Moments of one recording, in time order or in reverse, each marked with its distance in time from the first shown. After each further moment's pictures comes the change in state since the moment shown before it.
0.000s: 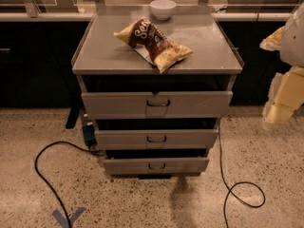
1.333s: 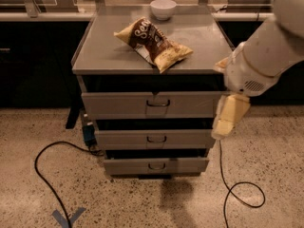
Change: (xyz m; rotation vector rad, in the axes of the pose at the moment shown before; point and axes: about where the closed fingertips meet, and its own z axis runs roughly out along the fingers) arm -0.047 -0.007 0.100 -0.032 -0.116 -0.084
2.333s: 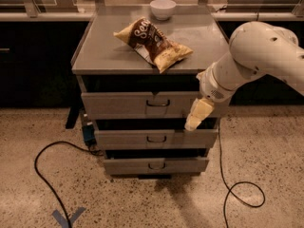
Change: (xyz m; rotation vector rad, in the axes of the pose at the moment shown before) arm -0.007 -0.067 0.128 0.032 -0.114 0.107
